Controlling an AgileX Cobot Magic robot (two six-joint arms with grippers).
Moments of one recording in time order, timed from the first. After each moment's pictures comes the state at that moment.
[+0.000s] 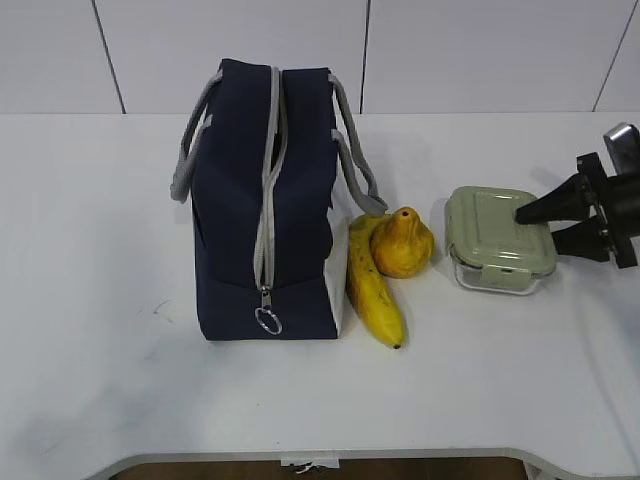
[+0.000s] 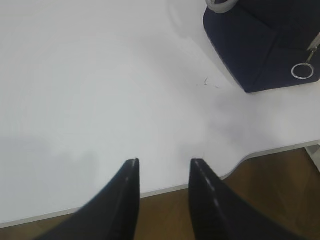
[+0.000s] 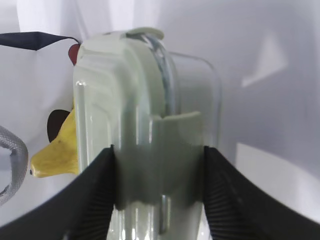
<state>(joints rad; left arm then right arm) -0.13 0.01 -0.53 -0.06 1.11 0.02 -0.40 2.17 -1.36 1.16 1.18 -0.77</state>
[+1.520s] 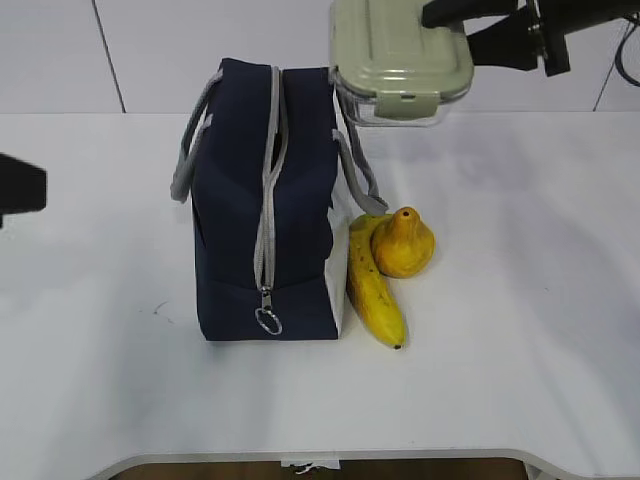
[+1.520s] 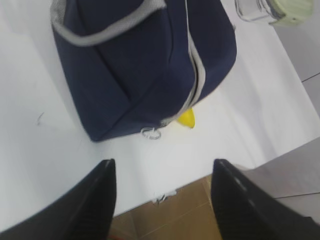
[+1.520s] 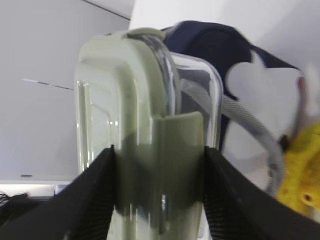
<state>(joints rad) -0.13 0.93 -0.78 -0.80 0.82 0.32 -0.07 1.84 -1.62 1.16 1.20 -0.49</state>
